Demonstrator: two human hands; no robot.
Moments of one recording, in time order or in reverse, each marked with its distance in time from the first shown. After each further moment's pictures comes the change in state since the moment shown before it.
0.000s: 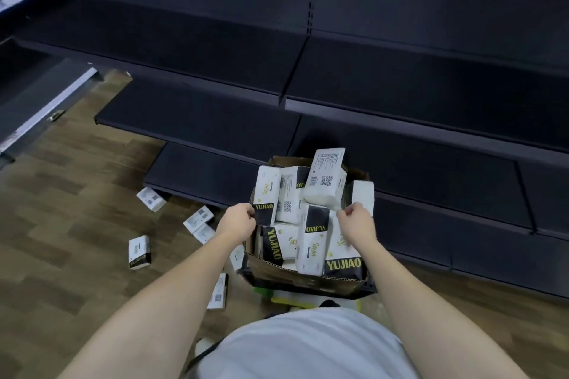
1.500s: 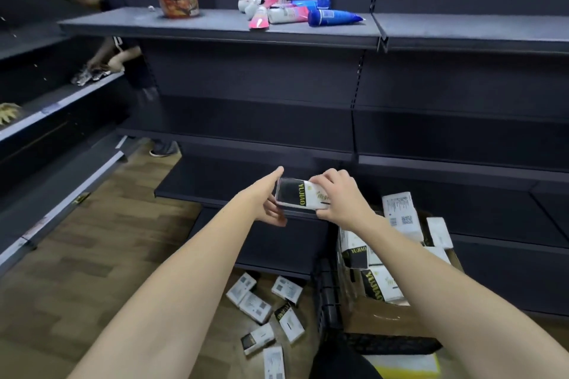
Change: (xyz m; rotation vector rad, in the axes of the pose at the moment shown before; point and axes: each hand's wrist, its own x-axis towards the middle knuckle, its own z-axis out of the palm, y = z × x) left_hand -0.016 -0.072 -0.298 -0.839 -0.394 -0.162; right_hand -0.138 -0.294 0.085 -0.487 0.344 -0.909
